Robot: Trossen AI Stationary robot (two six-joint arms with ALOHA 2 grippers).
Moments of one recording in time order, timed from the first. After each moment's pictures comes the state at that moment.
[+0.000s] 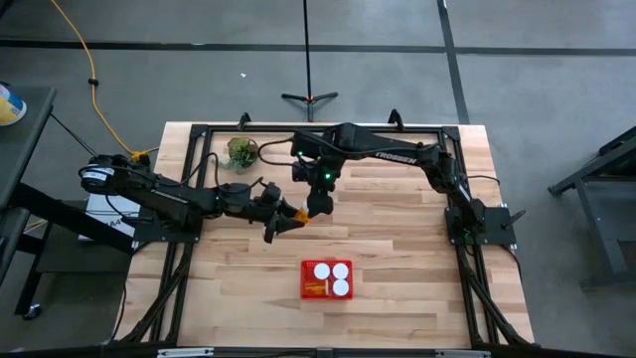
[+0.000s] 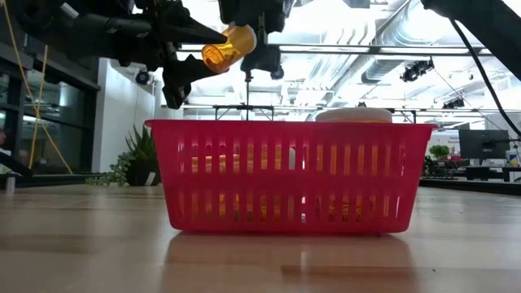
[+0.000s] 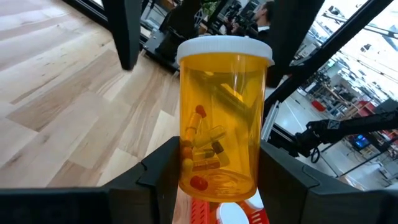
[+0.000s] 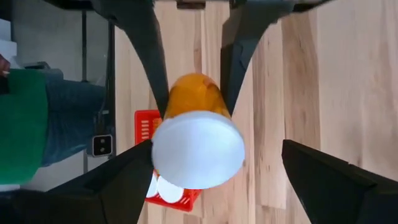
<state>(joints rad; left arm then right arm) -0.06 1.28 0.44 0.69 0.06 -0.61 -0.18 2.19 2.30 -1.30 -0.56 0.05</state>
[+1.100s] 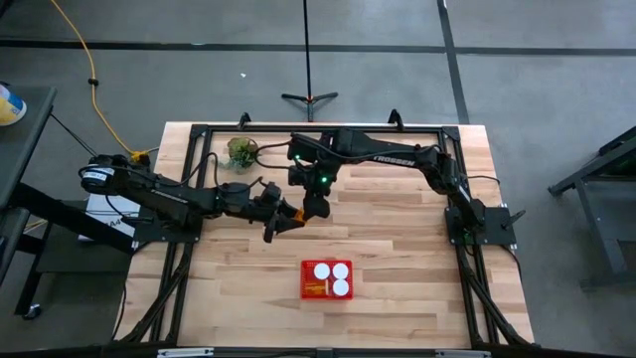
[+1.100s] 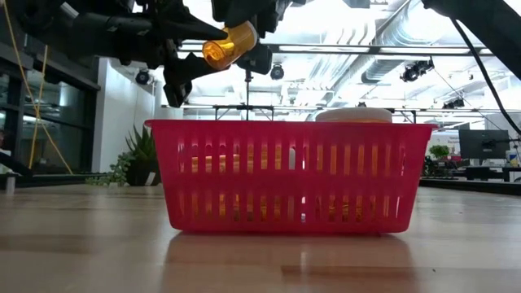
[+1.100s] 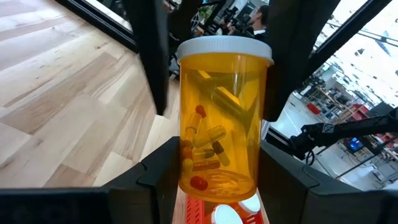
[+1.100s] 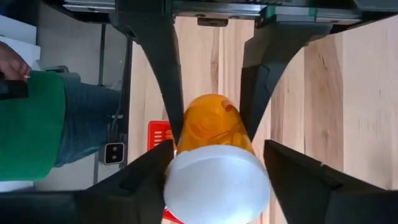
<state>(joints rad) -0.06 1.28 0.44 0.71 0.07 -0.62 -0.16 2.19 2.26 -1.20 -0.62 0.07</state>
